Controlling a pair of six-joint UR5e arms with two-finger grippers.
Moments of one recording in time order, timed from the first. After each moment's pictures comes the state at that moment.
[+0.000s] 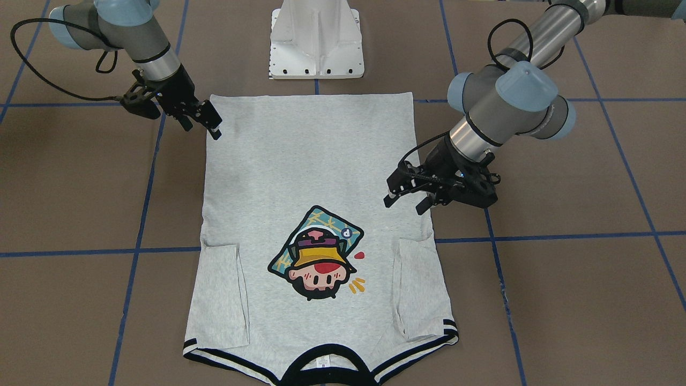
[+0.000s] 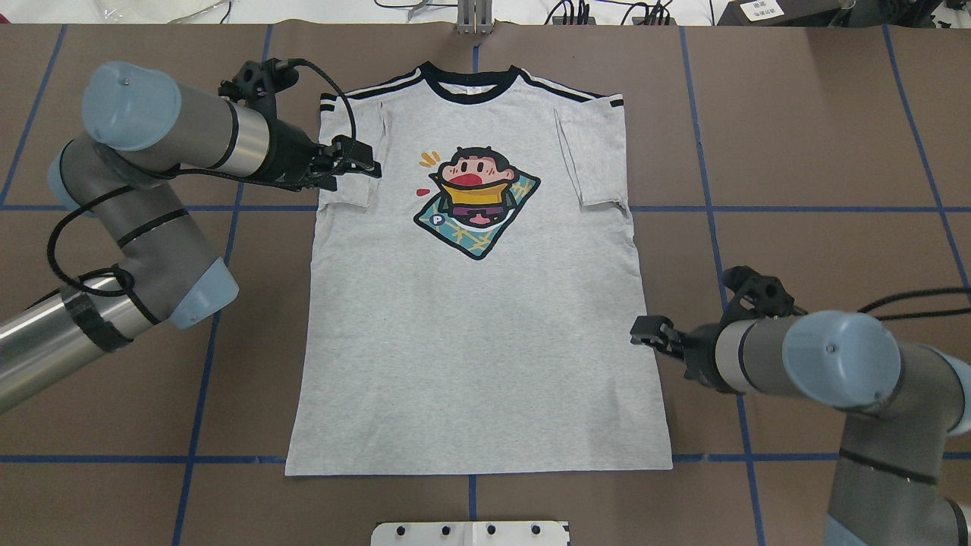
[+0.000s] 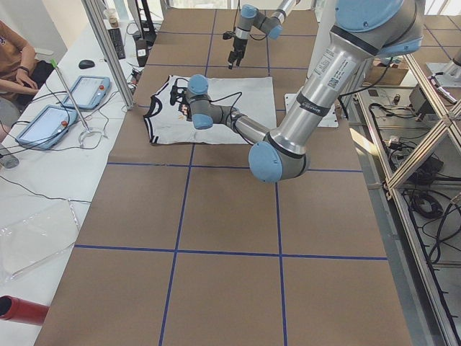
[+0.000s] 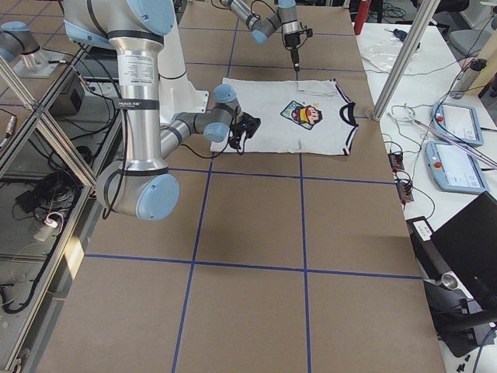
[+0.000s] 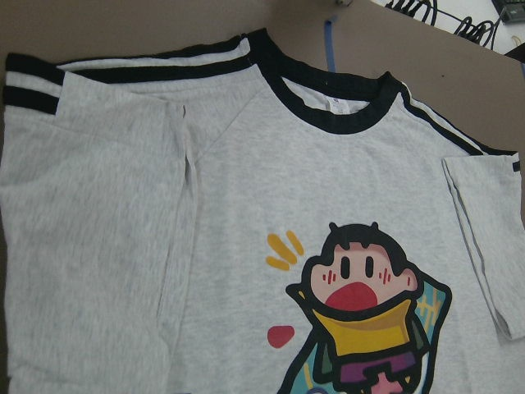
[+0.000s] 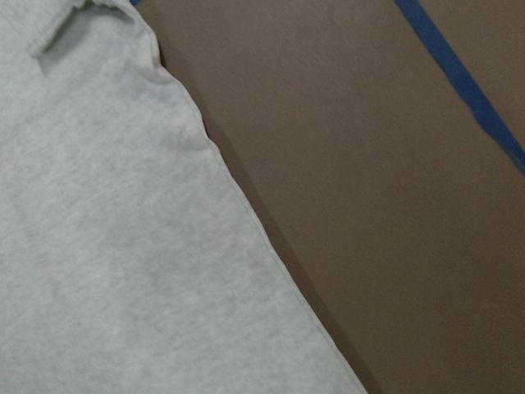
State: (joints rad) left arm -0.77 -2.06 -1.56 -2.41 -2.05 -1.37; right arm 0.33 -1.57 2.04 -1.08 1.61 1.90
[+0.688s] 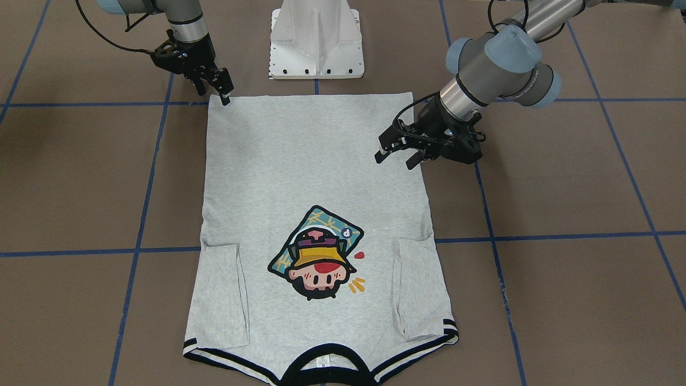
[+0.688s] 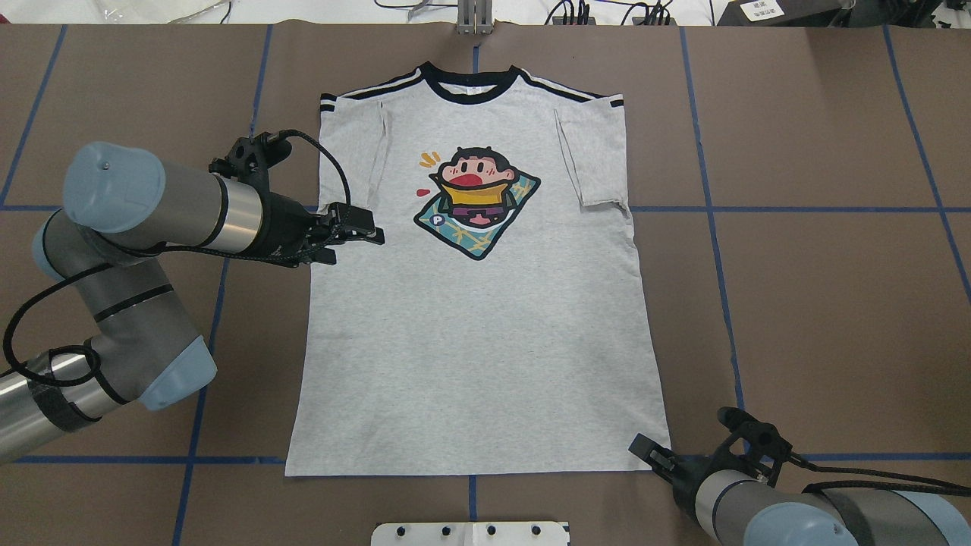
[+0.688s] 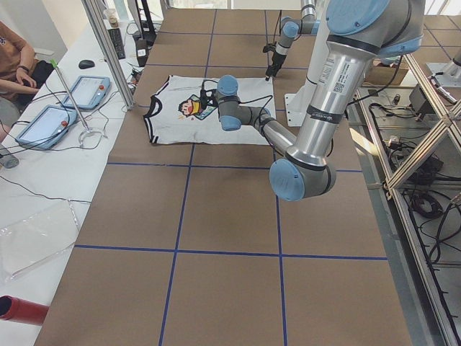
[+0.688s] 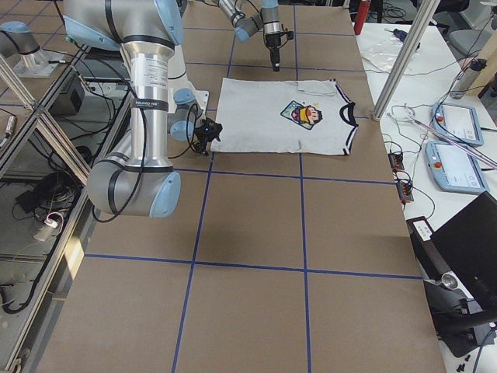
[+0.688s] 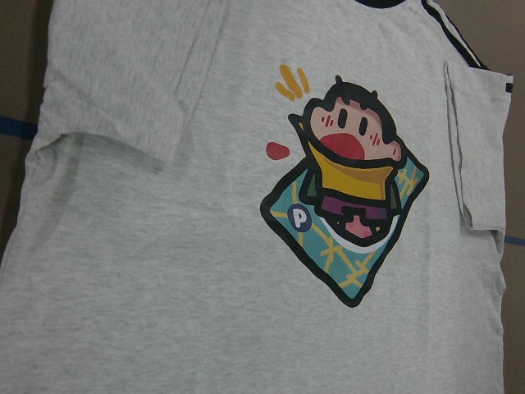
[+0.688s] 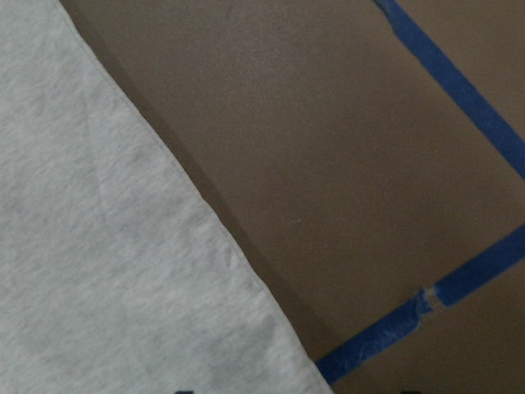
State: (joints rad) left arm -0.67 -1.96 -1.69 -2.40 -2.04 -1.52; right arm -0.01 -1.63 2.10 -1.22 1.30 2.19
